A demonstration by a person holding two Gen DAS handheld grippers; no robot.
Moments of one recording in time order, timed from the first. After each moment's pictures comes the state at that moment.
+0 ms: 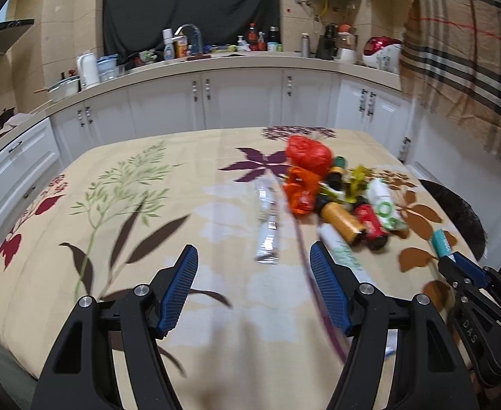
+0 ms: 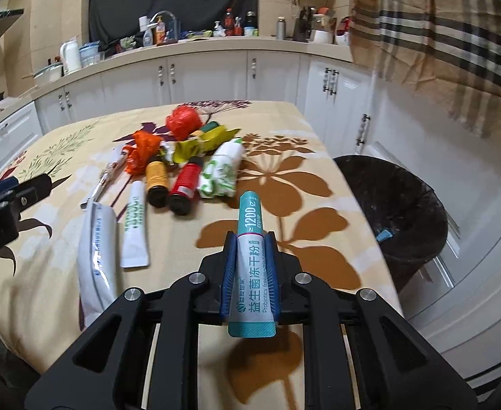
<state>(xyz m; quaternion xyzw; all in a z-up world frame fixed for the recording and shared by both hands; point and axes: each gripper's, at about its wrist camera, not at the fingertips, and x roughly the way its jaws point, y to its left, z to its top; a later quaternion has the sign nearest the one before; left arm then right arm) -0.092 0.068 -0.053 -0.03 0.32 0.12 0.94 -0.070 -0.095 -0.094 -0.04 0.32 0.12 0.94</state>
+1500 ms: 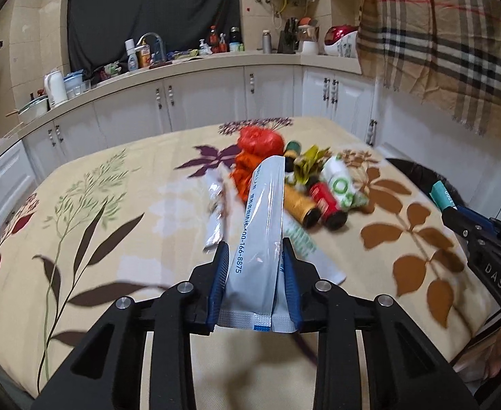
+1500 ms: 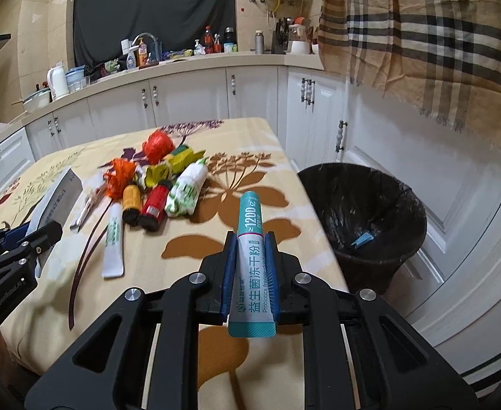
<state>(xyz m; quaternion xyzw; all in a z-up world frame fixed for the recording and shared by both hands) -0.083 0.038 -0.063 0.00 0.32 0.05 0.95 -0.073 -0.133 -0.080 -0.01 0.29 0.10 0.95</state>
